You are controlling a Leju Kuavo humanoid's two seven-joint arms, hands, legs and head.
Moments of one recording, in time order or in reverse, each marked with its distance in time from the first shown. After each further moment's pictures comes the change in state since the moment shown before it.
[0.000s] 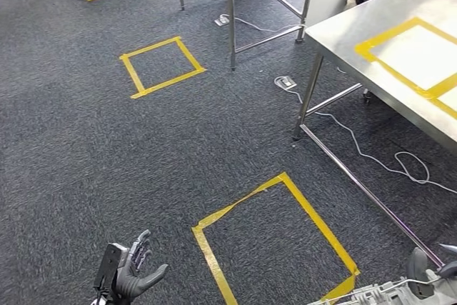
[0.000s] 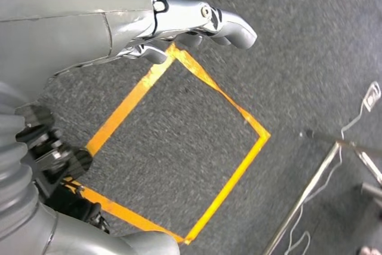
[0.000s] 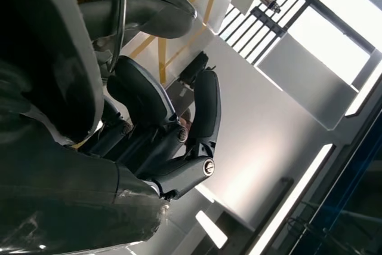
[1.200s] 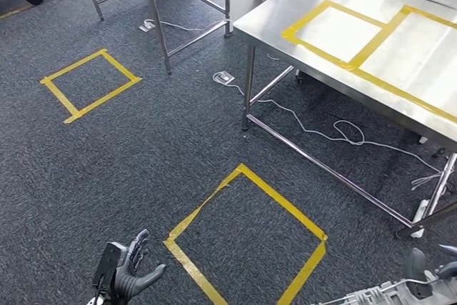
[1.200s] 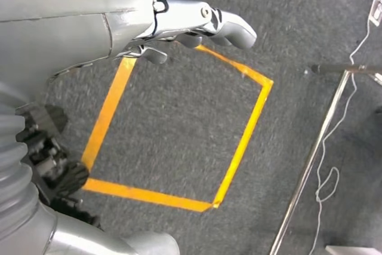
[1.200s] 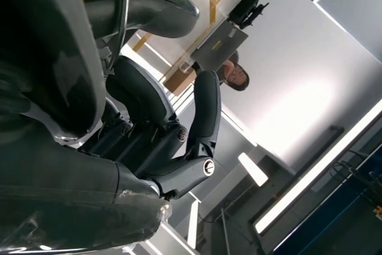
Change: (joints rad) left arm -0.010 0.043 -0.082 0.003 0.059 0.050 0.003; right arm 0.003 0.006 -0.007 0.001 0.018 0.000 0.008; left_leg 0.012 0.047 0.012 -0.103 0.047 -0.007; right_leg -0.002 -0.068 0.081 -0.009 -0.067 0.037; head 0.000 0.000
